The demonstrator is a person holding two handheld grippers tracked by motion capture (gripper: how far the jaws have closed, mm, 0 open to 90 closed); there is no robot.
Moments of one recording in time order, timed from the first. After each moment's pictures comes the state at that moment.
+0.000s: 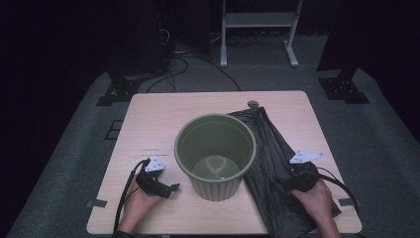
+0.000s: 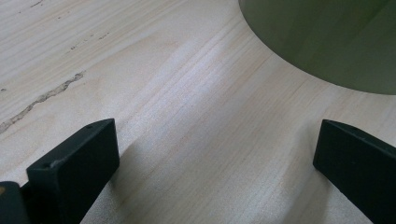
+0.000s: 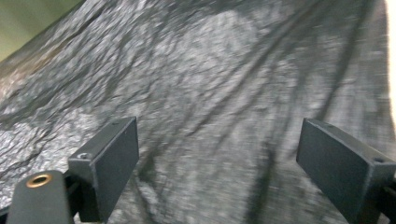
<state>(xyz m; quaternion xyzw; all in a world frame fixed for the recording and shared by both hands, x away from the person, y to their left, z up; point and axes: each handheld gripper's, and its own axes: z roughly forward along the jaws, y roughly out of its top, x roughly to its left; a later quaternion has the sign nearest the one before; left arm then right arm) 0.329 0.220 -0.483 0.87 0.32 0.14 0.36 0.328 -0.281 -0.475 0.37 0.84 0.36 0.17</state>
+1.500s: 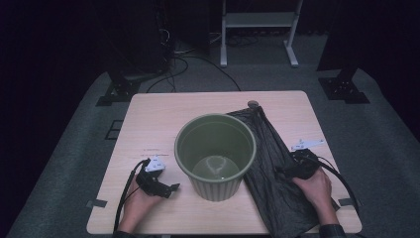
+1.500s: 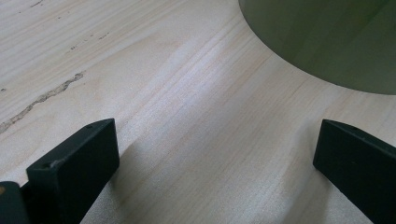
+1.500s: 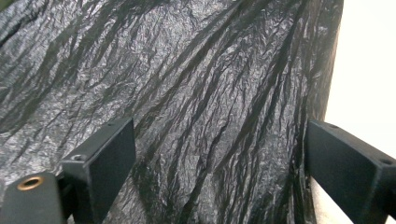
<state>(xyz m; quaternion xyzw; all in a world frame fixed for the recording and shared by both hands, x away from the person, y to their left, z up) 0.329 0.220 -0.483 0.87 0.32 0.14 0.36 0.368 -0.295 -0.479 0.42 0.83 0.35 0.13</state>
